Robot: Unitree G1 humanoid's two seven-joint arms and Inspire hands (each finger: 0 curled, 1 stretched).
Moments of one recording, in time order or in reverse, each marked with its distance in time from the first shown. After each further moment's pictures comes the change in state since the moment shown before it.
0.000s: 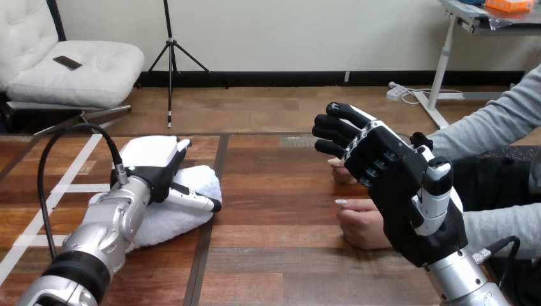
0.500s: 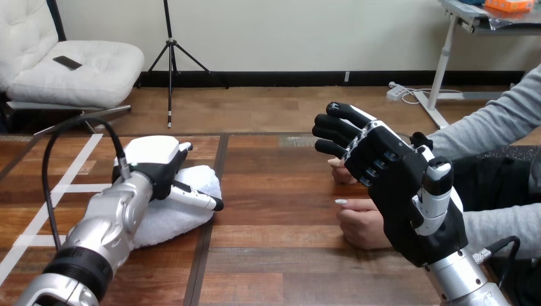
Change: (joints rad) left arm 0.000 0.006 -0.002 -0.092 -0.004 0.064 -0.124; right arm 0.000 0.000 0.000 0.000 0.000 0.000 -0.001
